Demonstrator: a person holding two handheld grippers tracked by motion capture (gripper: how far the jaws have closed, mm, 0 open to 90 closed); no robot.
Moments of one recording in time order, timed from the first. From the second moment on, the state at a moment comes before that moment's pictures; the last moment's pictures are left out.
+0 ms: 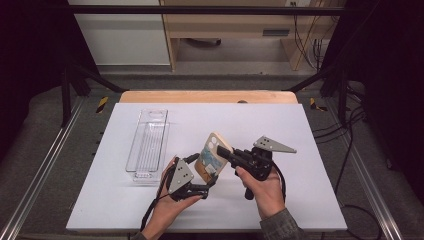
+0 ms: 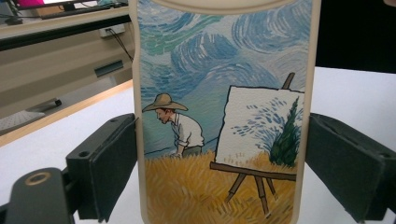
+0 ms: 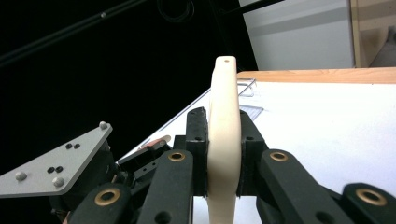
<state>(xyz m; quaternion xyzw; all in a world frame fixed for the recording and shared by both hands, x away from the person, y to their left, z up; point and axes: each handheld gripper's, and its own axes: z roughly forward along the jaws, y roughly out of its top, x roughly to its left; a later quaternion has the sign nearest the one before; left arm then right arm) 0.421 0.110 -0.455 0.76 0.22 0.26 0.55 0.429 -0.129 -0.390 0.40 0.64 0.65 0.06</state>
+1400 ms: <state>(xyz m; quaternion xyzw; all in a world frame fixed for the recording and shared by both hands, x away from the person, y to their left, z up) 0.425 0.115 -0.449 0.73 0.24 0.22 0.60 0.424 -0.096 -0.398 0.36 0.70 0.61 0.11</state>
